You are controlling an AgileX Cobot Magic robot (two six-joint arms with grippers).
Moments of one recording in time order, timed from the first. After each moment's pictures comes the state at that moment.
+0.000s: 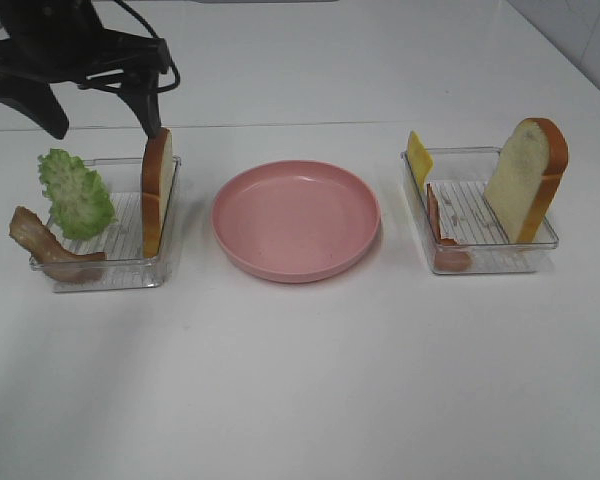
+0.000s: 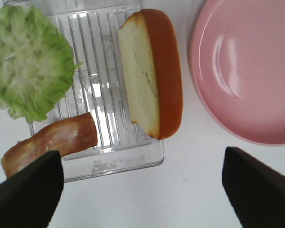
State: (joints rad) left arm -0.34 1.95 -1.72 -0.03 1.14 -0.28; right arm -0.01 -0.01 -0.50 0.16 1.07 -0.17
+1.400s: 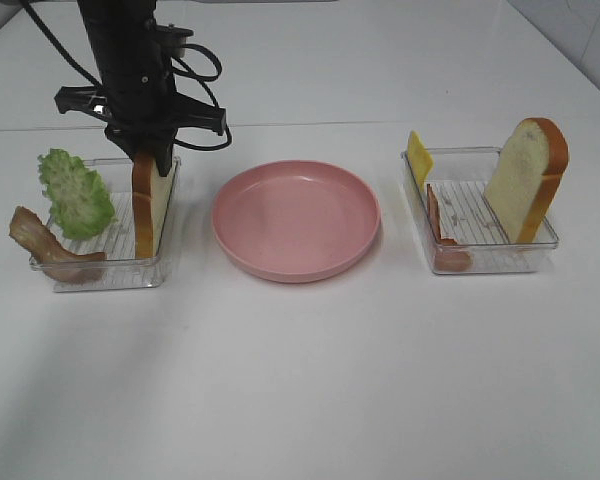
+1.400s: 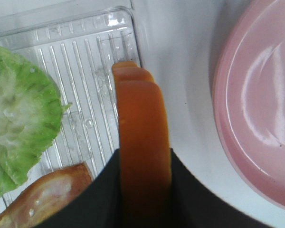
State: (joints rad) left arm -0.39 2.27 -1.98 0.09 1.20 -0.31; right arm -0.01 -0.01 -0.50 0.16 1.07 -0.17
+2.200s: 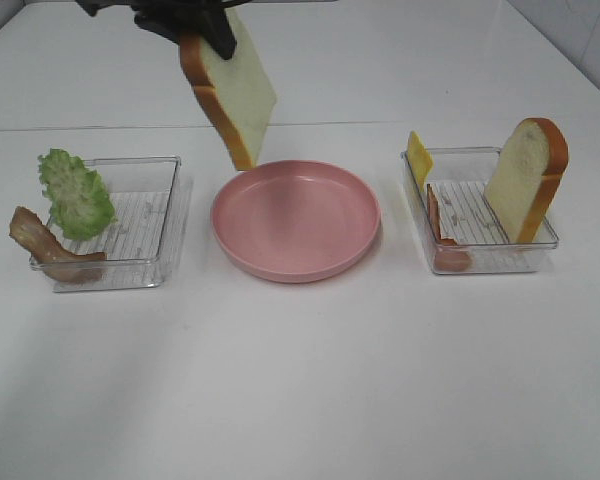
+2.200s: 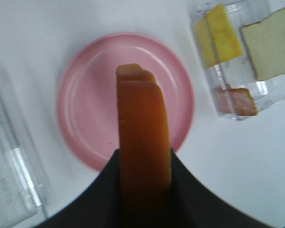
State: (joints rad) left arm -0.39 2.04 -2.02 -0.32 1.15 -0.10; right arm -0.01 -0.01 -0.50 0.16 1.07 -0.17
